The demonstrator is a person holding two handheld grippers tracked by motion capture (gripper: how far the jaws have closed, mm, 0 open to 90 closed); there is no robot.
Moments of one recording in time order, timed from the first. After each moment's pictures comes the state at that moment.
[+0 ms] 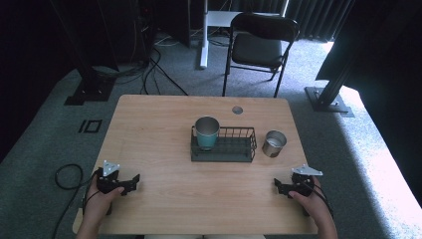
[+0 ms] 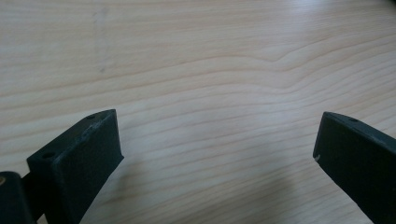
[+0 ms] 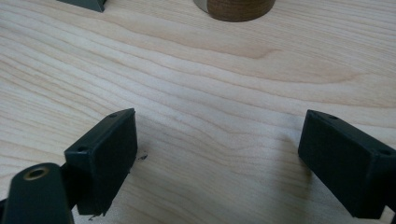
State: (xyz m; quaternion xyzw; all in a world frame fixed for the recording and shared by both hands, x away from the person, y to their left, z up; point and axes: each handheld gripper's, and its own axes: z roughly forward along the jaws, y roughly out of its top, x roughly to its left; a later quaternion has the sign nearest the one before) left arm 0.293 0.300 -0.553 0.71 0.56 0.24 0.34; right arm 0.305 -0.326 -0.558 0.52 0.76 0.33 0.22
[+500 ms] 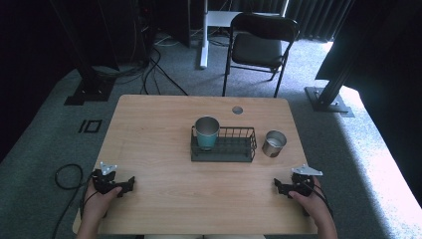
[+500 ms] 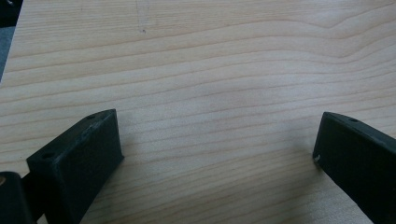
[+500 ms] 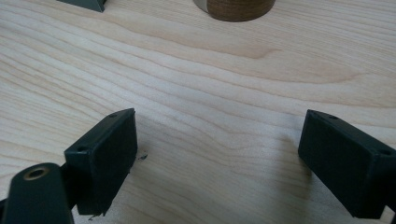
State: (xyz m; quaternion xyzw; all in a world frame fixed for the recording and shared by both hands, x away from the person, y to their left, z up) left arm 0.292 0.307 -0.555 0.71 0.59 0.24 0.28; right arm 0.305 -0.326 -0.558 0.52 0.76 0.33 0.22
